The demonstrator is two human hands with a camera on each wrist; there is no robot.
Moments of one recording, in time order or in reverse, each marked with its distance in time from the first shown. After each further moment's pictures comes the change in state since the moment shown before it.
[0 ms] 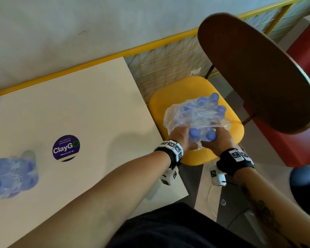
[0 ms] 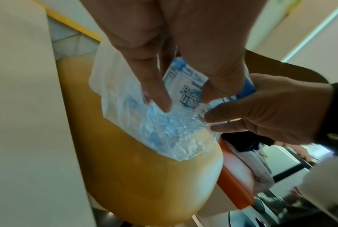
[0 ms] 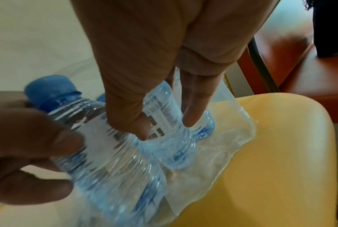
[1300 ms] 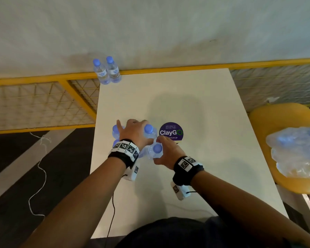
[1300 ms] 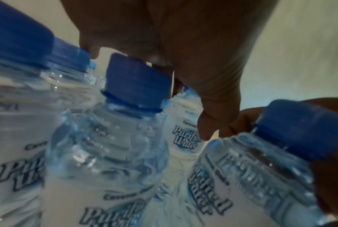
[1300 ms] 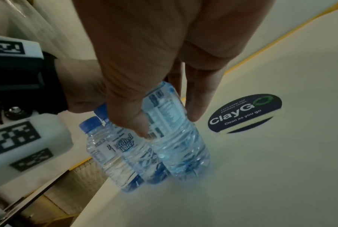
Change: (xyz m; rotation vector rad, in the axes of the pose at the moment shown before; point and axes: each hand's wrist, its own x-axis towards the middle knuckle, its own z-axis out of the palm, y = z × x) left_hand -0.322 -0.404 -0.294 0.308 0.439 -0.435; right_hand -0.194 -0.430 0.357 -0.101 -0.464 -0.627
